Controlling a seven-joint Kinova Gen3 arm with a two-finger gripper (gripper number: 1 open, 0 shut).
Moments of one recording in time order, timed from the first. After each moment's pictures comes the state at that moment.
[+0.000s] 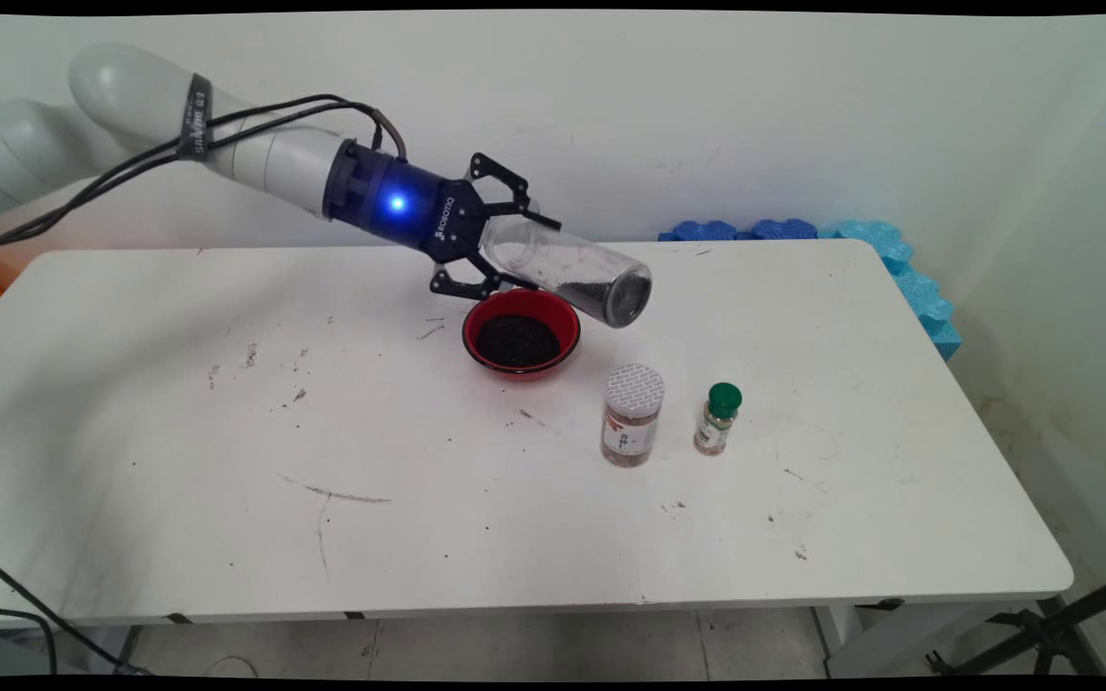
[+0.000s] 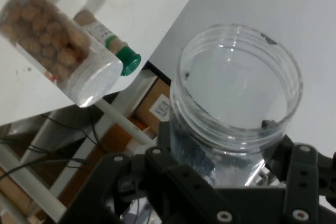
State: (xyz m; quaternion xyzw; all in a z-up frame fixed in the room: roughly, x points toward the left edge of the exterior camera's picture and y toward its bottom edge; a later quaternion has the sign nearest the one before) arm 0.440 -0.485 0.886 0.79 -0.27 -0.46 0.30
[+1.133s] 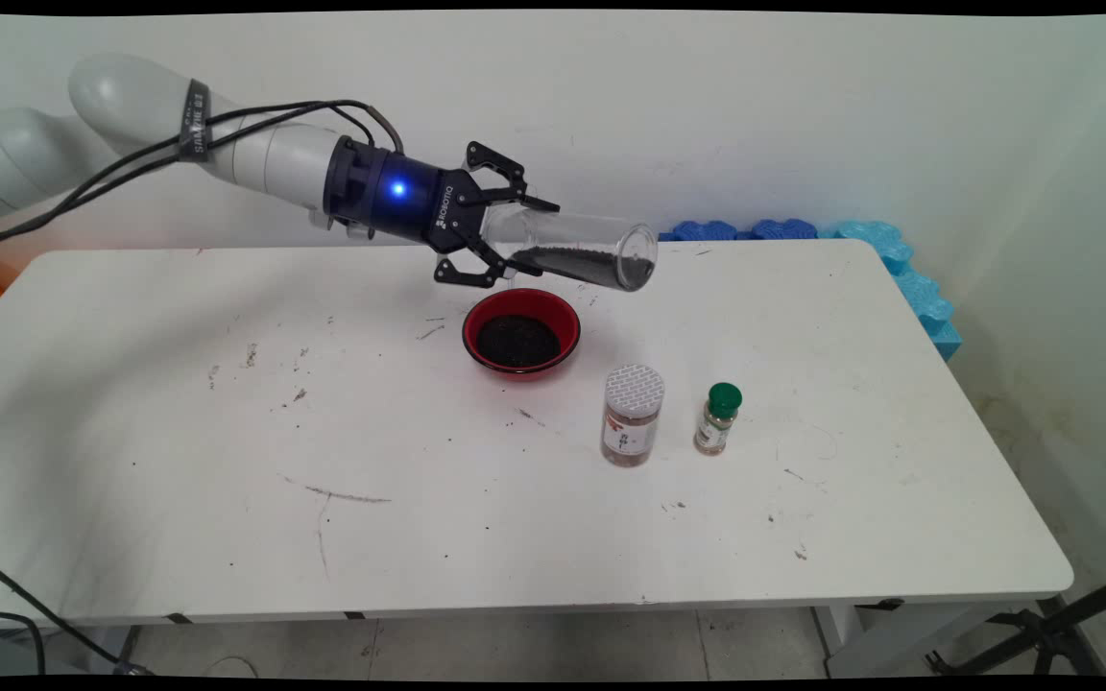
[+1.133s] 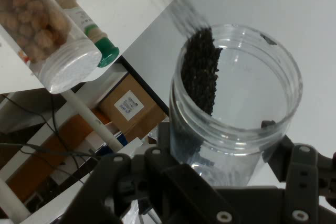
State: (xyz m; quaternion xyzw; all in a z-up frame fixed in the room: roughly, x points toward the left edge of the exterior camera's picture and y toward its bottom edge) arm 0.446 -0.488 0.882 0.80 -0.19 -0.50 0.28
